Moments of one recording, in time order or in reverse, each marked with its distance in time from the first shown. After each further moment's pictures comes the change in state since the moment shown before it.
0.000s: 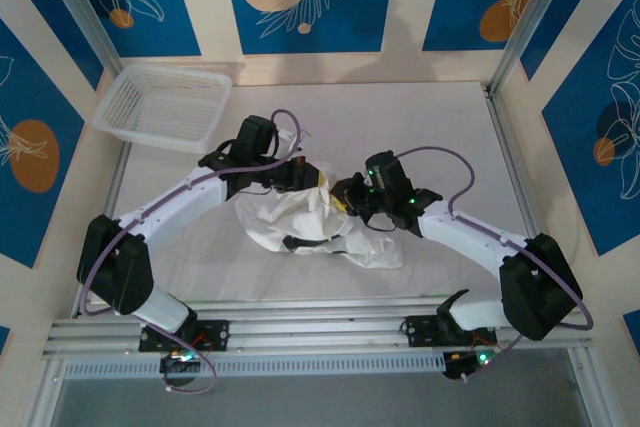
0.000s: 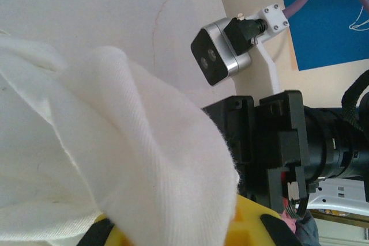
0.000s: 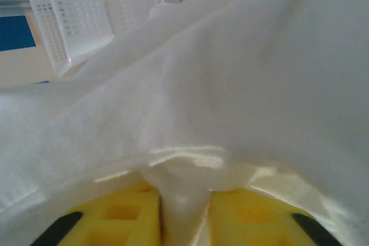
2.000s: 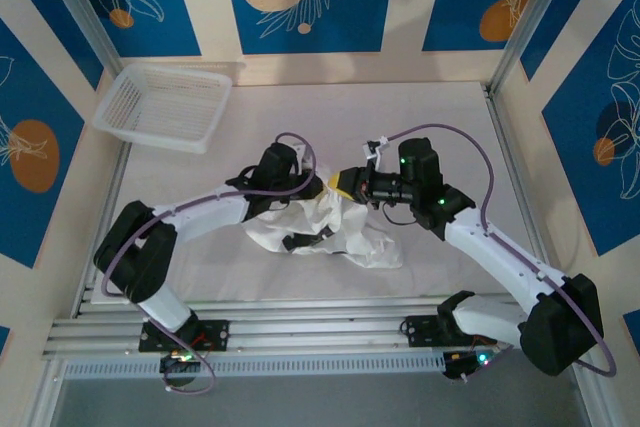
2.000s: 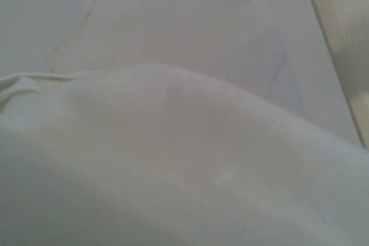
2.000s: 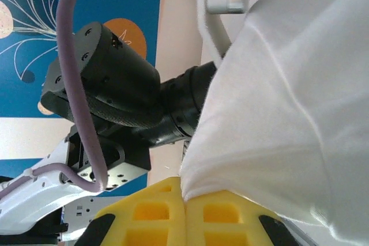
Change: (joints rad) left arm -0.100 0.094 -0.196 0.373 -0.491 -0.058; right arm -0.117 -0.195 0.042 0.048 -0.396 -0.234
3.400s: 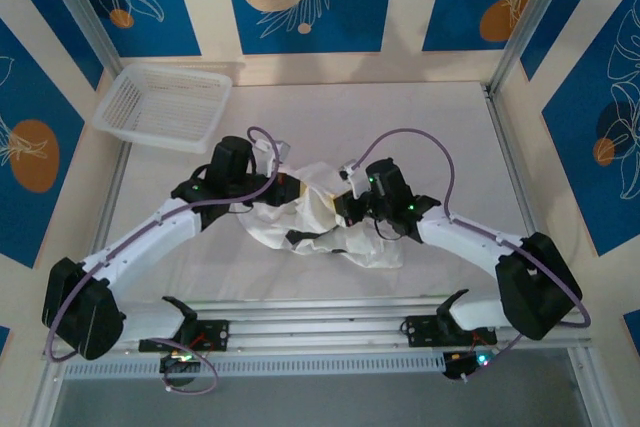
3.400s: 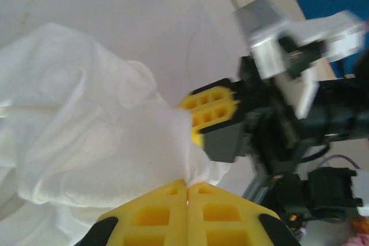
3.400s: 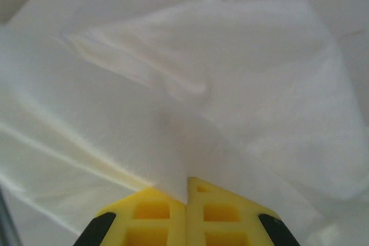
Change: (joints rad) left arm 0.116 -0.366 -0.040 -0.300 0.276 0.193; right arm 0.096 0.182 -0.077 0.003 0.350 -0.902
